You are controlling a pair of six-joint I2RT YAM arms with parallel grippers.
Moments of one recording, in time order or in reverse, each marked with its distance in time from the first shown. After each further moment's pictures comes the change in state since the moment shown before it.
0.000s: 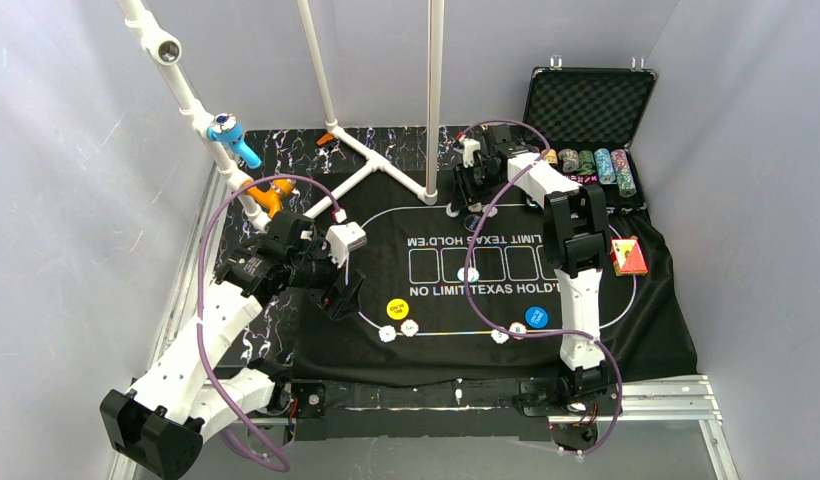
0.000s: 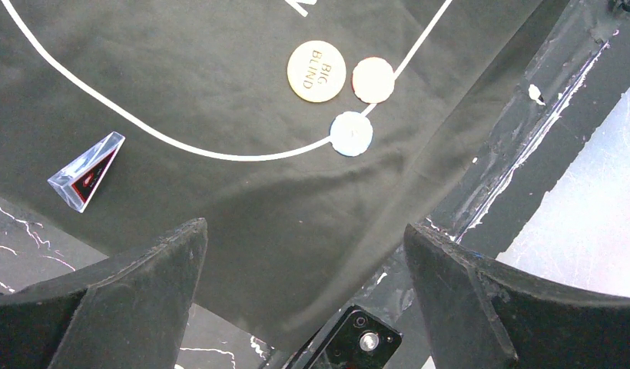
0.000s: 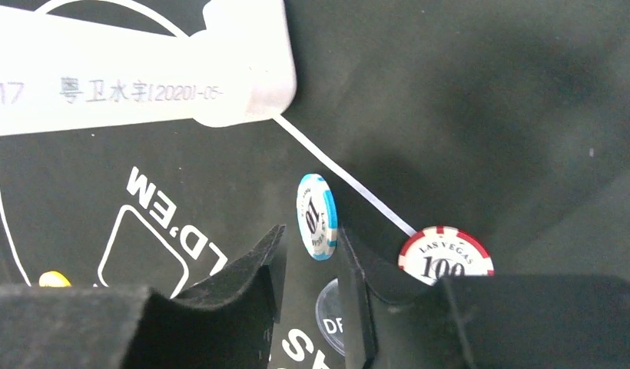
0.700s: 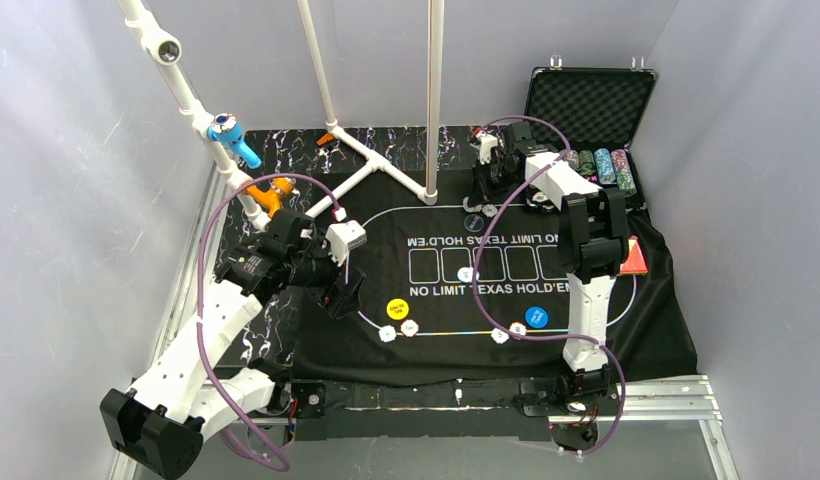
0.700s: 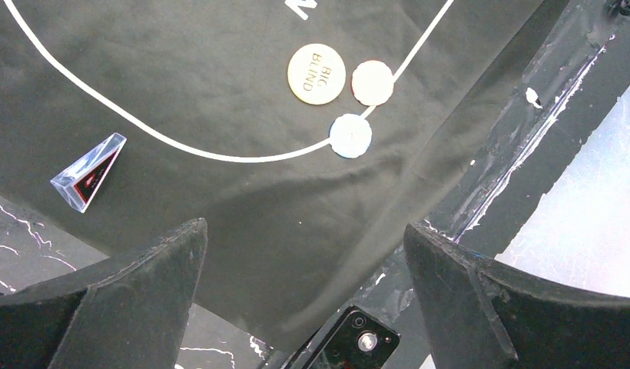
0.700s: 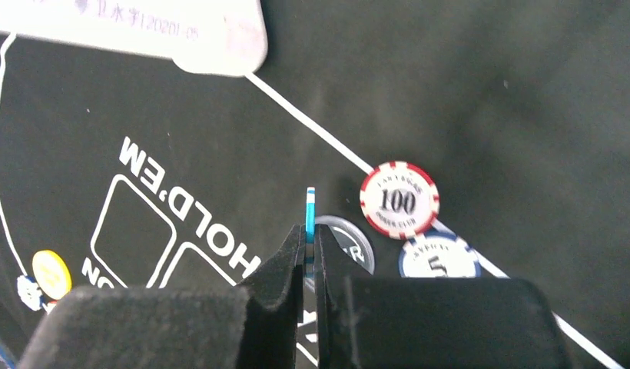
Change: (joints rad) left arm 0.000 0.008 0.014 -0.005 0.000 -0.007; right arm -0.065 -0.125 -0.106 -0.005 0.016 -0.054
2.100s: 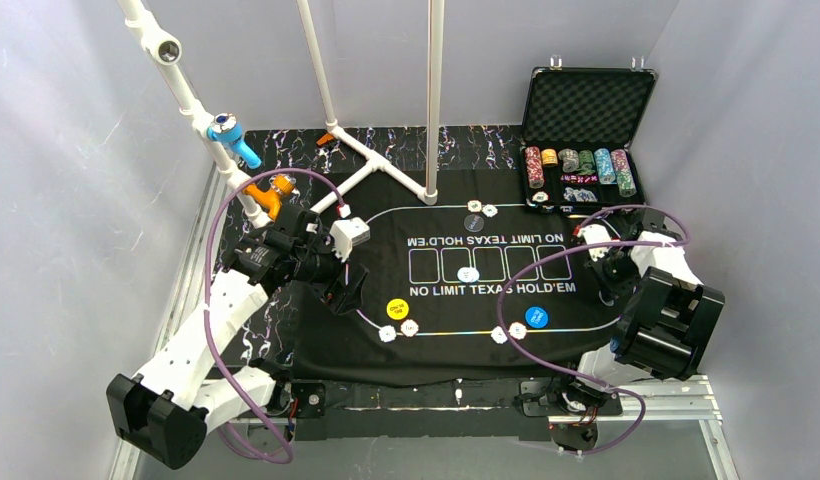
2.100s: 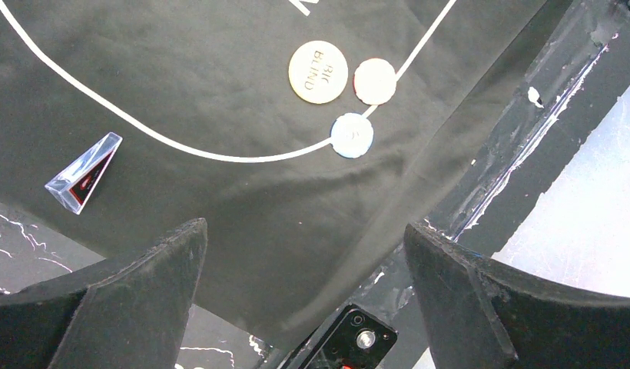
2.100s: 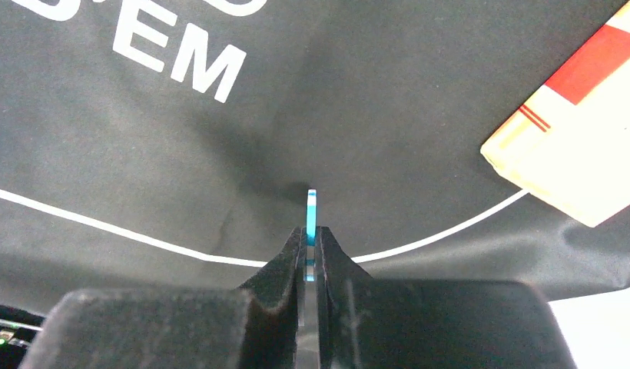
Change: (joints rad) left arm 0.000 0.063 0.024 -0.006 0.000 -0.001; right arm -0.631 -0.674 -0.839 -0.187 0.423 -0.829
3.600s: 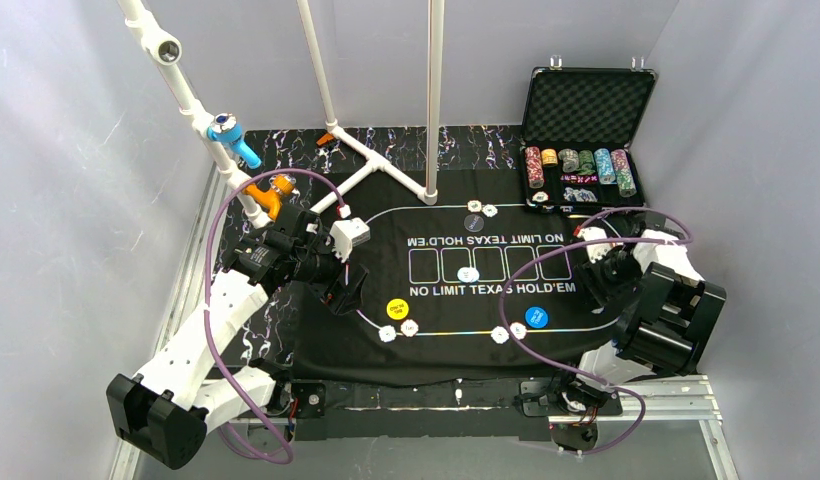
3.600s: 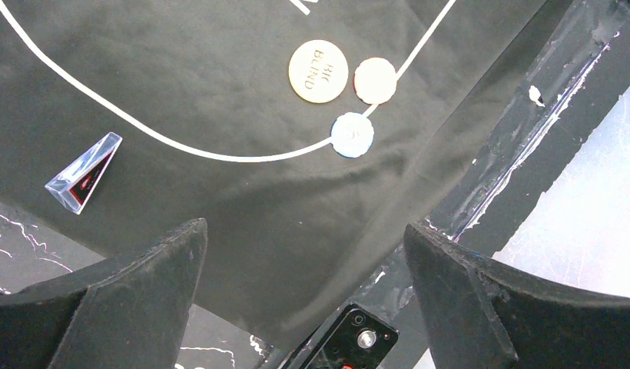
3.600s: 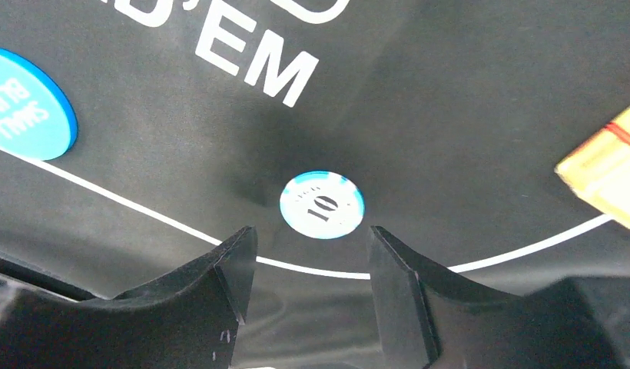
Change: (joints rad) left arm 0.000 -0.003 -0.002 0.000 0.000 0.004; right arm -0.019 0.027 0.047 -0.116 -0.107 0.010
